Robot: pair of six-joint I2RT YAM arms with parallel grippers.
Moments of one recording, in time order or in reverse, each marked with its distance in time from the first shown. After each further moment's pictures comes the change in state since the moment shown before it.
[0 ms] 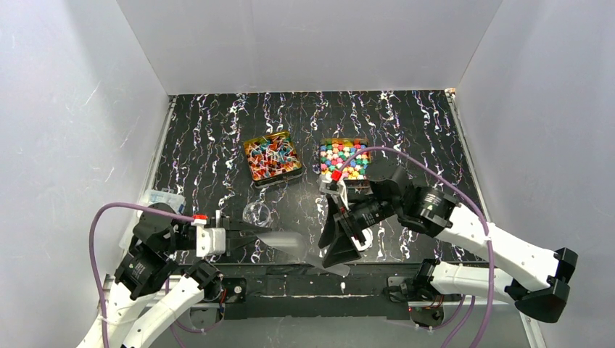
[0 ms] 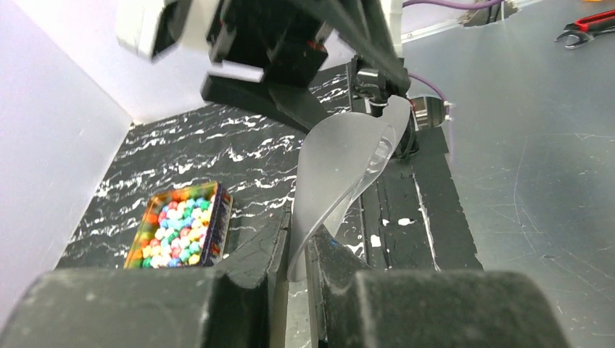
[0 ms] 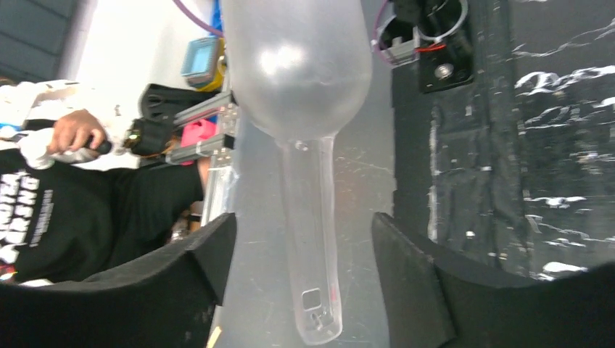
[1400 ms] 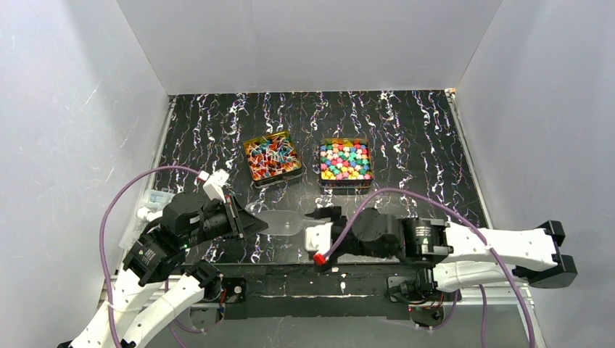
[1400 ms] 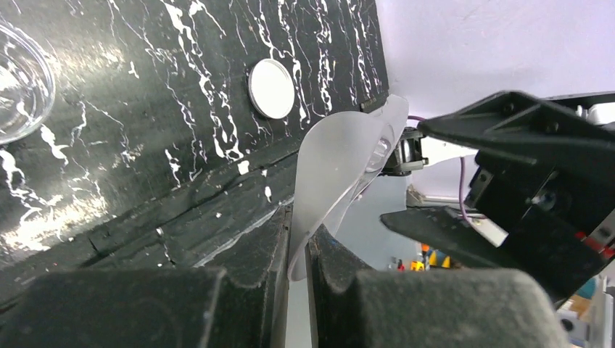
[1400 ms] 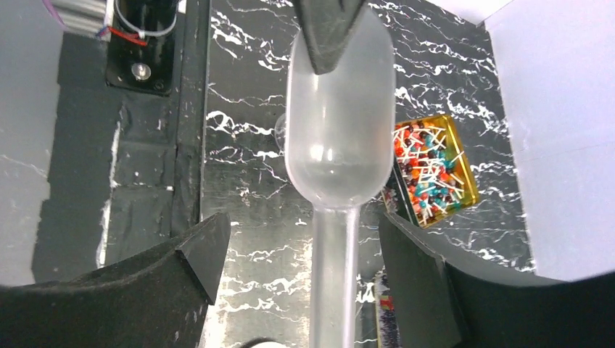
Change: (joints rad) left arm 0.000 0.091 0.006 -0.367 -0.614 -1.207; right arm 0.438 -0.032 -0.018 0.081 1.031 -0.825
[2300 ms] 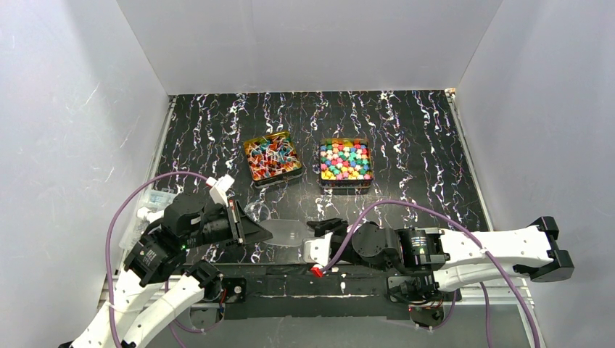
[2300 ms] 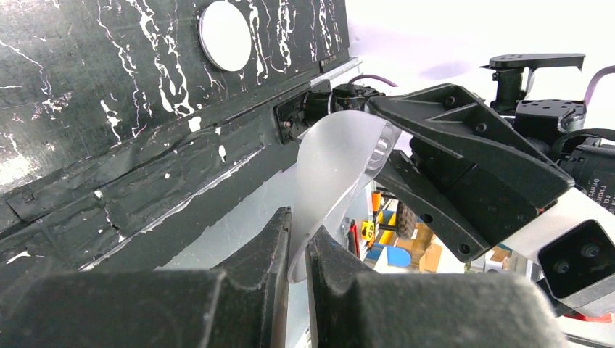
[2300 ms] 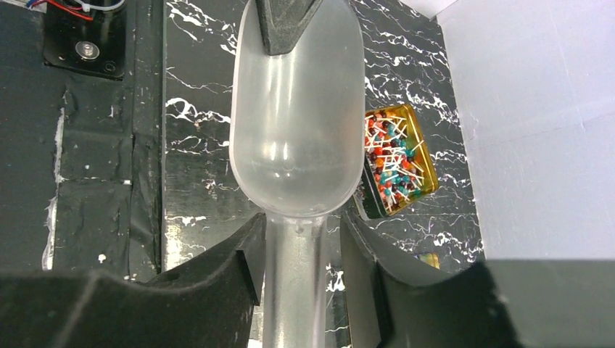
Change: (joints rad) left arm 0.000 -0.009 -0.019 -0.010 0.167 -0.129; right arm 0.136 -0.002 -0.099 0.120 0.247 -0.114
